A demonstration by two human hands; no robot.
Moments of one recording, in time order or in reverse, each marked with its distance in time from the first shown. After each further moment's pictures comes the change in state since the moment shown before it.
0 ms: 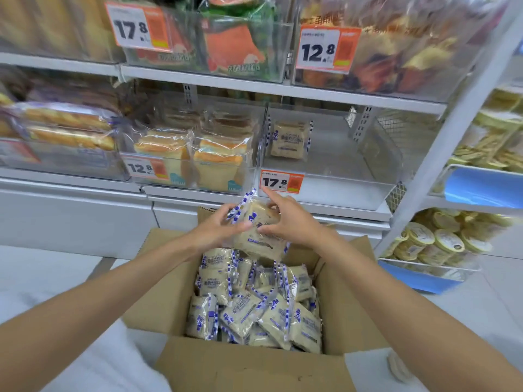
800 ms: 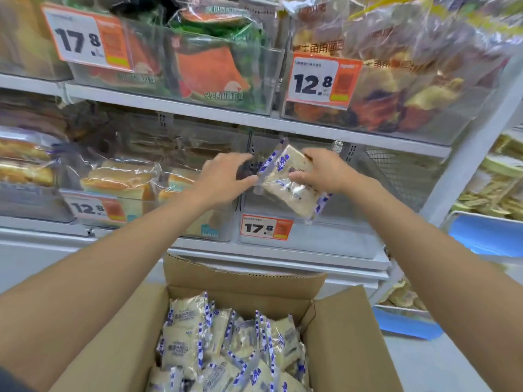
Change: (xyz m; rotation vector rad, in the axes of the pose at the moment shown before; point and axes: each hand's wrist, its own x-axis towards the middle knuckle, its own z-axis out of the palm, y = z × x) left_hand 0.171 0.103 -0.045 0.813 0.410 0.393; right_hand 0.112 0.037 -0.163 -0.305 0.187 0.077
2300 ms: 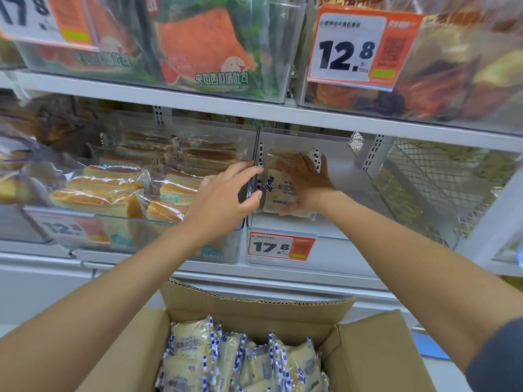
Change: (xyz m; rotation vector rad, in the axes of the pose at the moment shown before) left_hand -0.005 -0.022 0.034 -0.028 0.070 0.091; right_hand 0.097 0.049 0.126 -0.483 -0.014 -0.085
